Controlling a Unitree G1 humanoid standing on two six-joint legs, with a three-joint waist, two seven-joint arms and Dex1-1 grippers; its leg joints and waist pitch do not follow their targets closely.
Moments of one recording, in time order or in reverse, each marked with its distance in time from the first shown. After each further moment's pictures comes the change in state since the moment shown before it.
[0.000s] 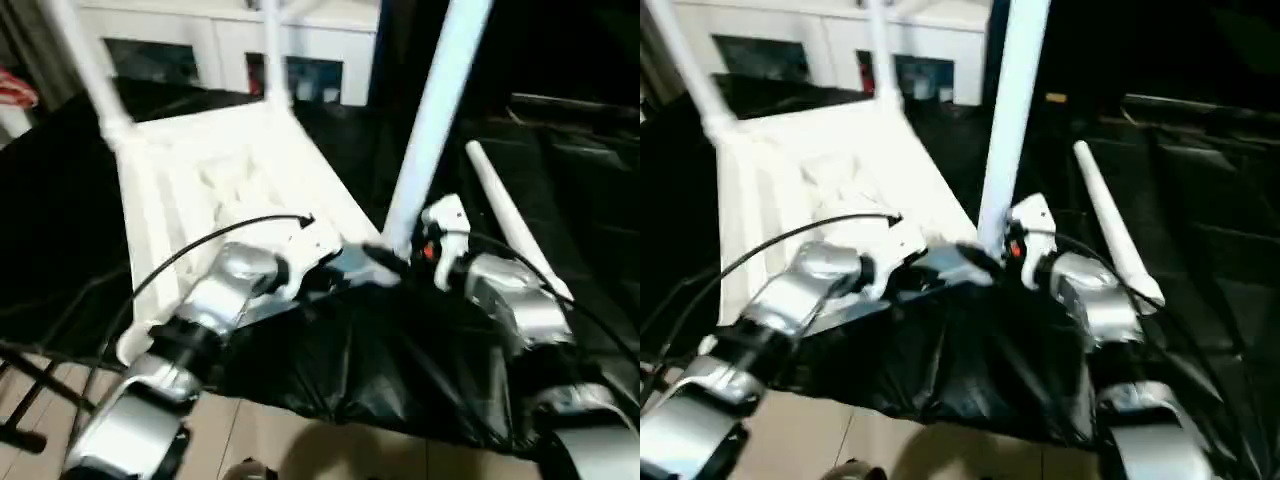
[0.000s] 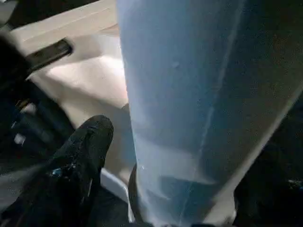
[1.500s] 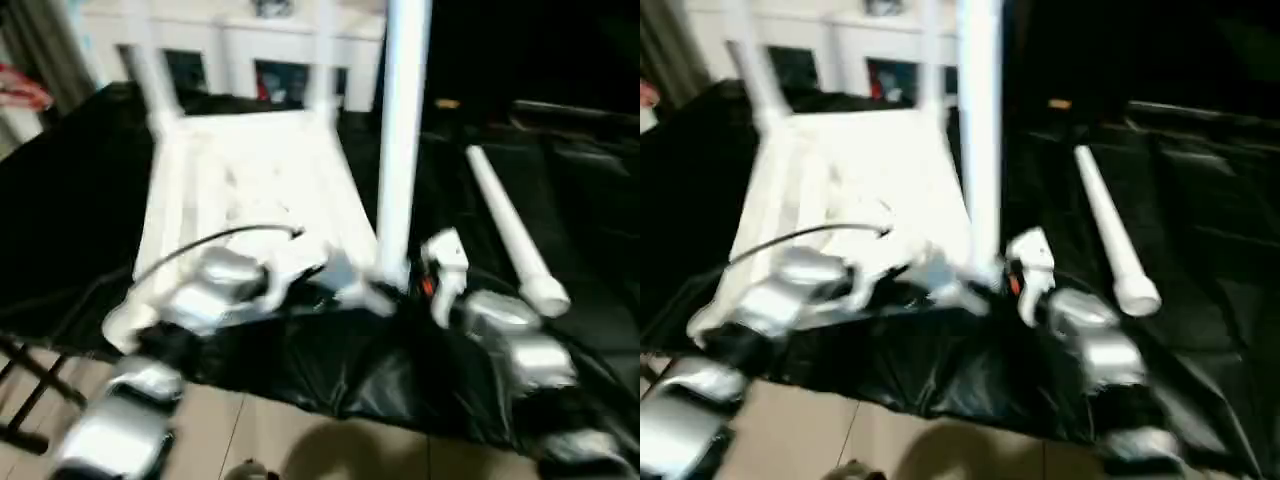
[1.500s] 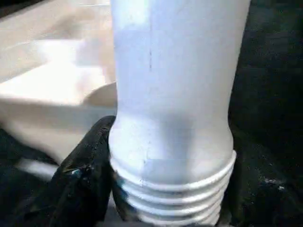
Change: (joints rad) left arm -0.041 -0.097 0.031 0.162 0.024 -0.042 0.123; right arm 0.077 0.186 -0.084 -0.003 -0.037 0.046 -0.445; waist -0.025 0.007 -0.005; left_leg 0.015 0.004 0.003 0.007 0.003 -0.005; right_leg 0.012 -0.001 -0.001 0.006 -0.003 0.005
